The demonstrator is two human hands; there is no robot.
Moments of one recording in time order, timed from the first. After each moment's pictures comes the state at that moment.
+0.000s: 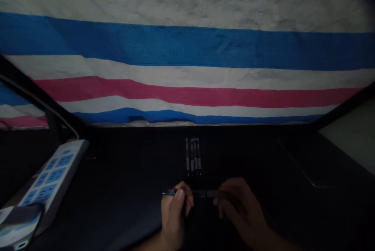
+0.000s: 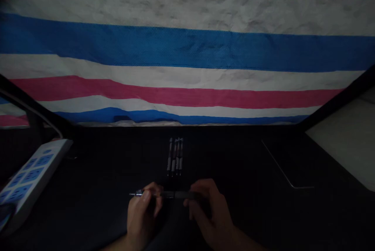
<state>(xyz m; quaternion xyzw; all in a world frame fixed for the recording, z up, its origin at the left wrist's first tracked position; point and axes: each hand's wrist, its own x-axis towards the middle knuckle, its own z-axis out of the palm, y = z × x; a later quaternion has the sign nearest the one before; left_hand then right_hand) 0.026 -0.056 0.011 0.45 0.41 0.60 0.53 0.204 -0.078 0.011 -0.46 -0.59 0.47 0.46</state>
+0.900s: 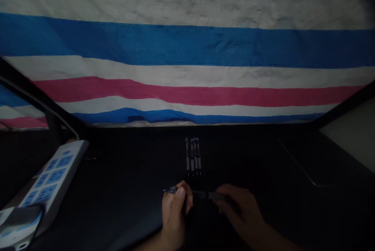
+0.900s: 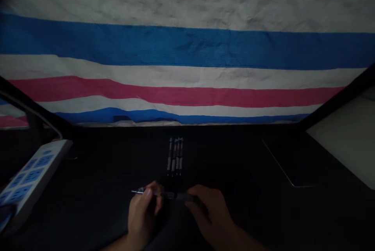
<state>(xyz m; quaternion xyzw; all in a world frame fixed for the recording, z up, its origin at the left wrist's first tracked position) 0.025 -0.057 0.007 0.45 0.41 0.58 0.54 0.206 -0.070 0.016 -0.50 -0.72 0.33 0.35</state>
